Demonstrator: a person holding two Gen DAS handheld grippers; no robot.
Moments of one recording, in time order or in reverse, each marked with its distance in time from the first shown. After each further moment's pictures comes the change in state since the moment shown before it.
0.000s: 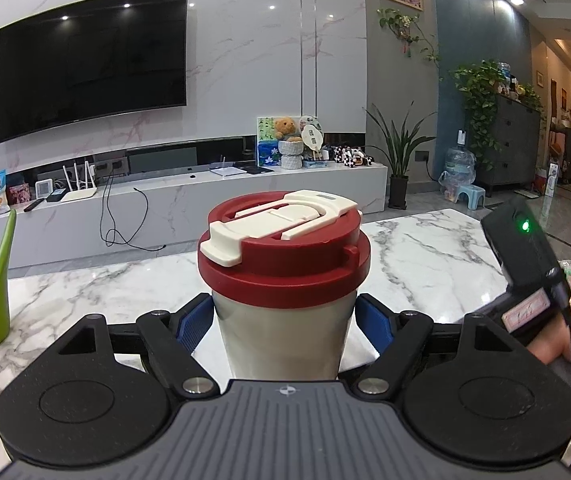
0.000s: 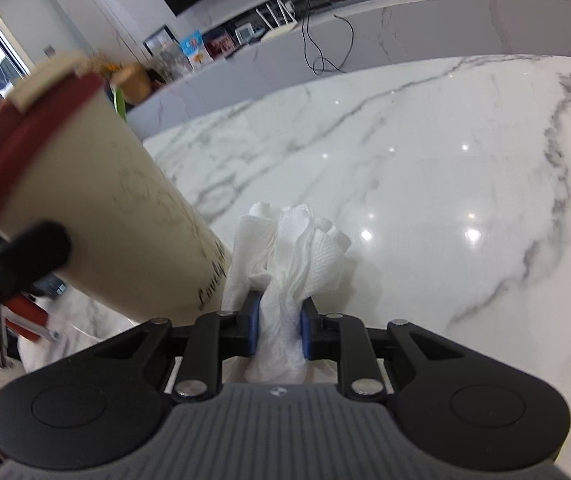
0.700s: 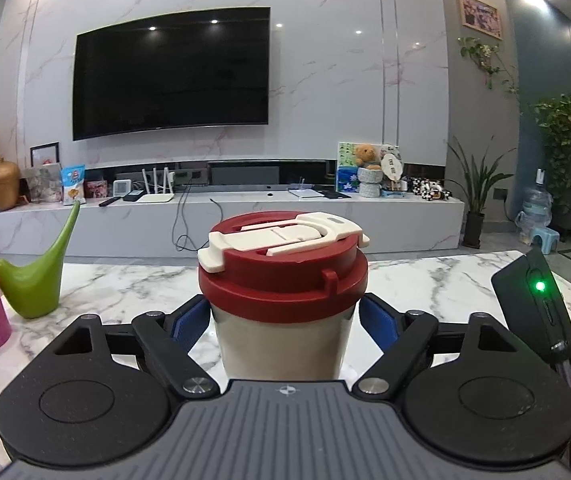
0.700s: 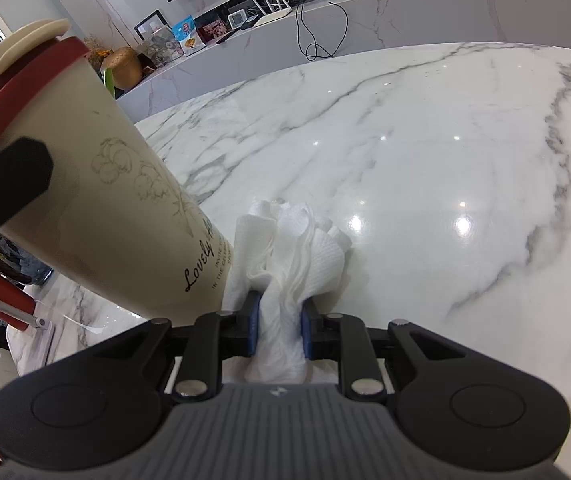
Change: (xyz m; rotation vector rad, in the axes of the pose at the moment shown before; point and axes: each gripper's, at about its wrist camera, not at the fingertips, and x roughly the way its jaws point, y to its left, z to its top) left arm 0.005 -0.043 0.004 -0.120 -0.074 0.268; right arm 0.006 -0.005 0.003 -0.004 0.029 -0.015
